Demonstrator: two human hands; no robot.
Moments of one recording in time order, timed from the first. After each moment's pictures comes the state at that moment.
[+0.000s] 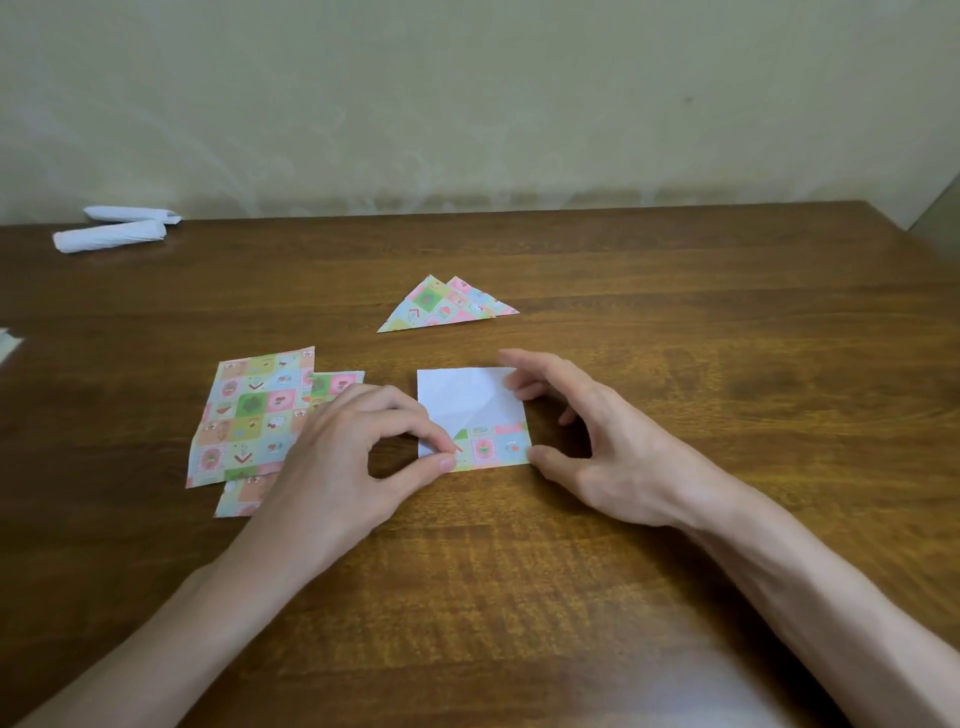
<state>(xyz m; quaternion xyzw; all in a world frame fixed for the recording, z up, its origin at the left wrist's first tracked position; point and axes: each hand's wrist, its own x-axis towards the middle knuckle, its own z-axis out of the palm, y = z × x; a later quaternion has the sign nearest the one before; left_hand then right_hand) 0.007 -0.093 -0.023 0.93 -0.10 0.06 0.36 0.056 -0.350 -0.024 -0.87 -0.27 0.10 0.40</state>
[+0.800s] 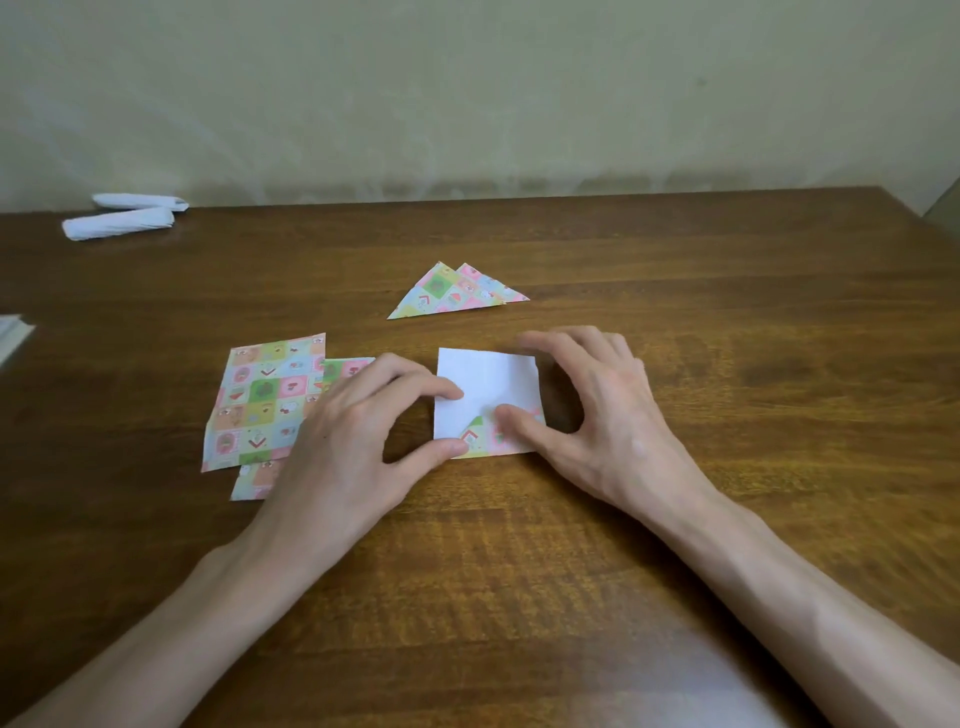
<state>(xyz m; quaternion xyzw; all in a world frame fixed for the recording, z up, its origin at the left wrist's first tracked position) 0.001 -0.093 -0.020 0.94 -0.13 0.12 0.28 0.049 -0.324 -0.032 -0.93 -0.20 -0.10 0.31</state>
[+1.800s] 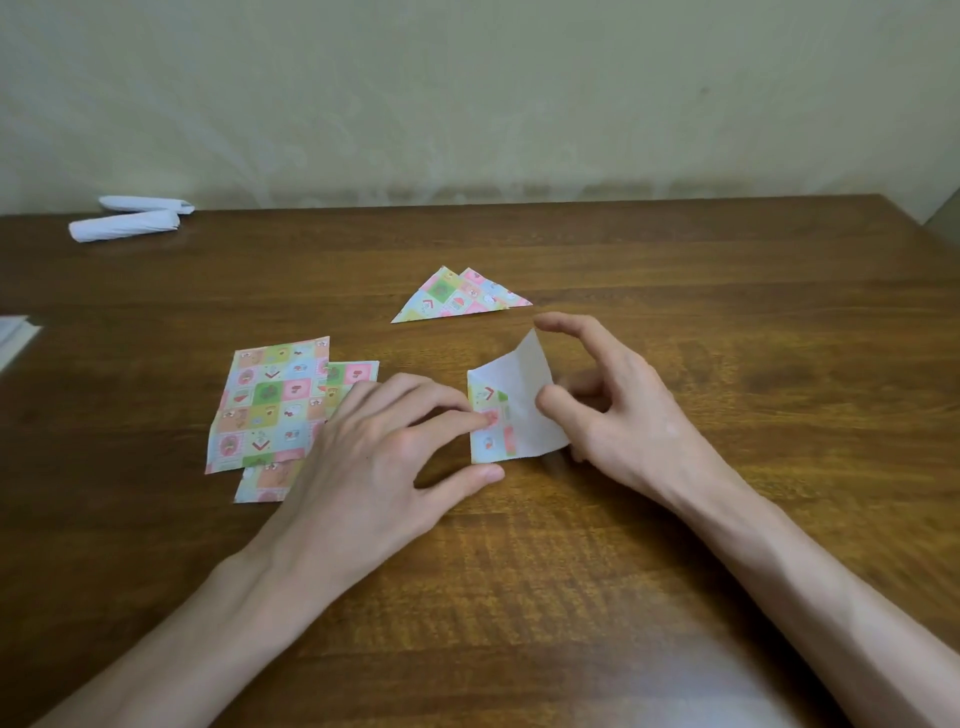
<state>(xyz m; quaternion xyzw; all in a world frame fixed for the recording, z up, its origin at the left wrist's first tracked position) -0.002 -0.100 -0.023 0.96 -0.21 0.13 0.16 0.045 -0.330 -0.003 -0.87 -0.16 0.04 0.47</state>
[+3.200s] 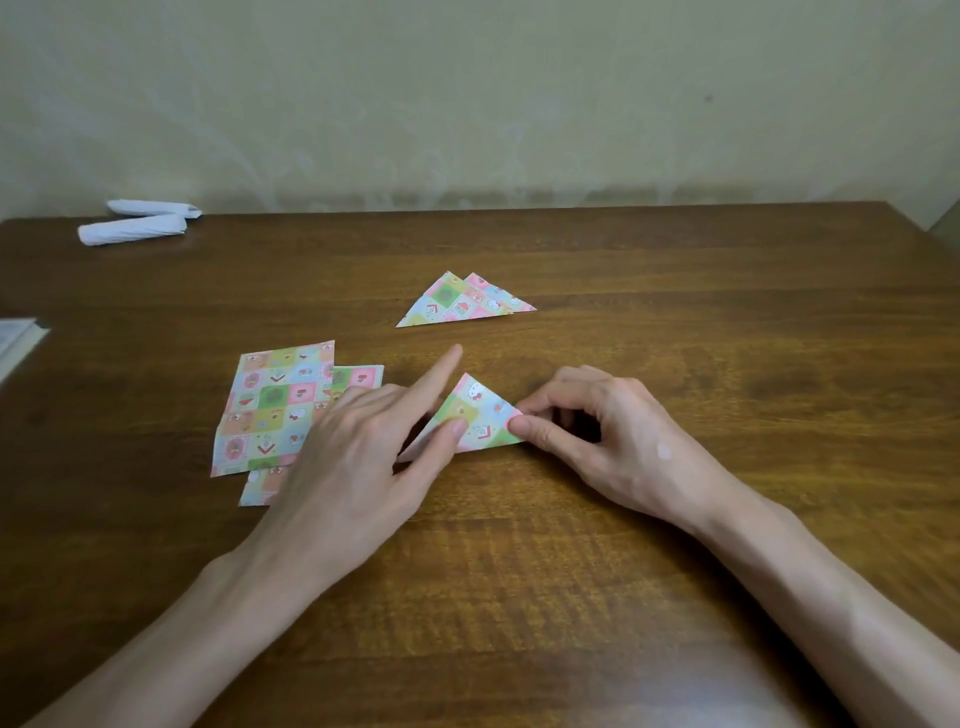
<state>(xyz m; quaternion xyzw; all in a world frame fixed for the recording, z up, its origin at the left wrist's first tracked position) -0.005 -0.095 -0.017 0.96 -0.12 0.11 0.25 0.057 -0.340 -0.024 -0.88 -0.30 0.00 0.36</state>
